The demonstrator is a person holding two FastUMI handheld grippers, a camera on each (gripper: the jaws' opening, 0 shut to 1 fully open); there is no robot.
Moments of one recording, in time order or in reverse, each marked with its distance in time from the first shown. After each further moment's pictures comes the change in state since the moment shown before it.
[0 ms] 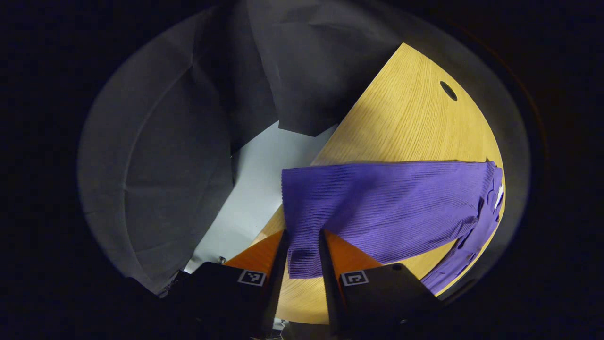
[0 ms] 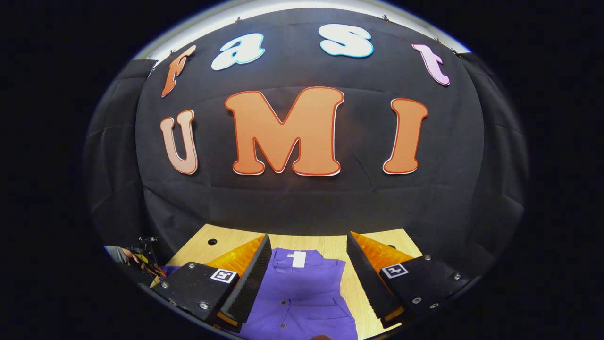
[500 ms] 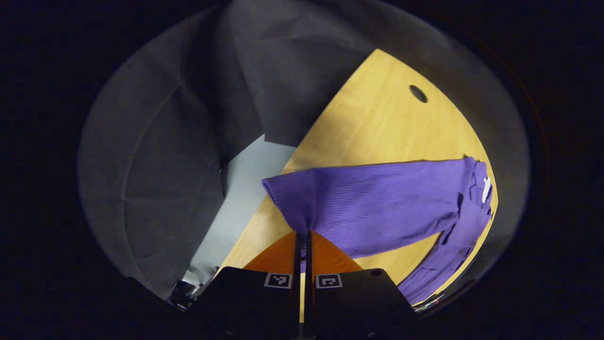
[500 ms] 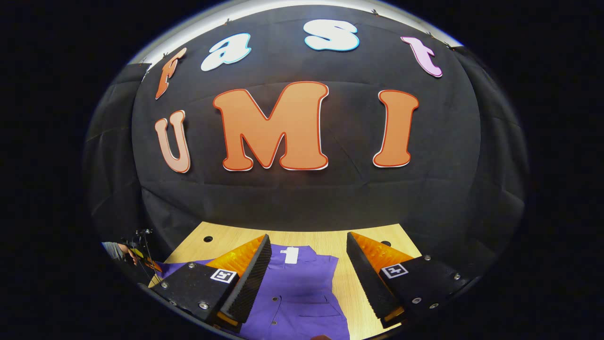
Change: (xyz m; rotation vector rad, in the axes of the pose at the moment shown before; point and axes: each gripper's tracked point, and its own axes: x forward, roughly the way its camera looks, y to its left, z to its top) left arm -0.049 -0.048 0.015 0.113 -0.101 -0.068; right arm 0.000 -0.039 -0.009 0.044 0.023 -0.007
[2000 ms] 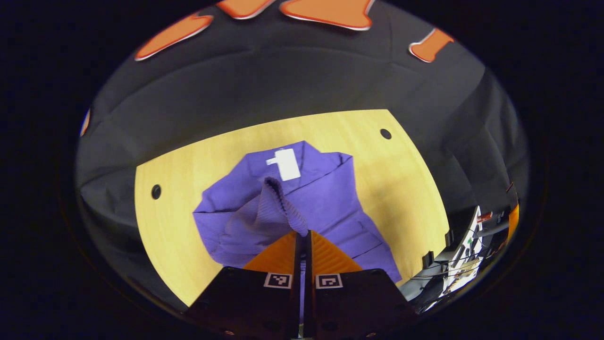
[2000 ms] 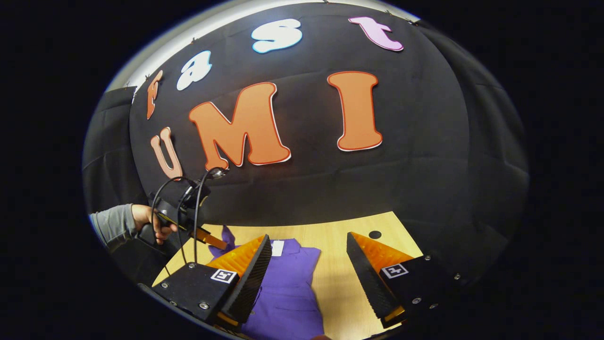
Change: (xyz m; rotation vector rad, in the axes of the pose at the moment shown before) left arm -0.155 -0.547 -0.093 0.829 -0.147 -0.280; right arm -0.016 -0.127 -0.040 0.111 0.010 0.043
